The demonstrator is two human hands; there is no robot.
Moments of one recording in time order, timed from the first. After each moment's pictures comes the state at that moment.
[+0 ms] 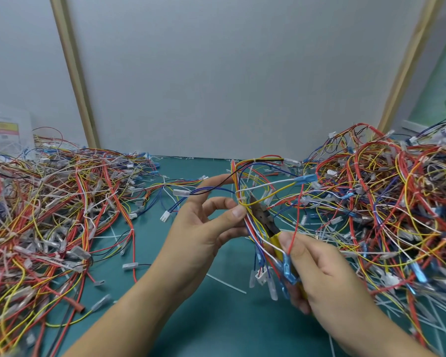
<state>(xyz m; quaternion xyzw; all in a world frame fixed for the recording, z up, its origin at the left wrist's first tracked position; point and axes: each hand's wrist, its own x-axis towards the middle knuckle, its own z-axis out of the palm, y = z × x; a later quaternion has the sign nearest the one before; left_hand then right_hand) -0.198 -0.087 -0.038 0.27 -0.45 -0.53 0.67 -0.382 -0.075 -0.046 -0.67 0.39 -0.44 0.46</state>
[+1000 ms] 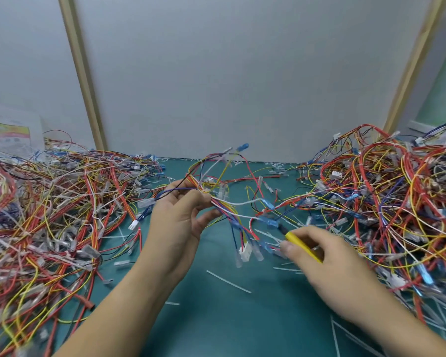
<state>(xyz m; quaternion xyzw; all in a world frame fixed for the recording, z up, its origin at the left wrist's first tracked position) -0.177 -0.094 -0.025 0.30 -0.36 -0.48 0.74 -0.399 -0.098 -0.049 -0.73 0.51 -0.37 0.26</state>
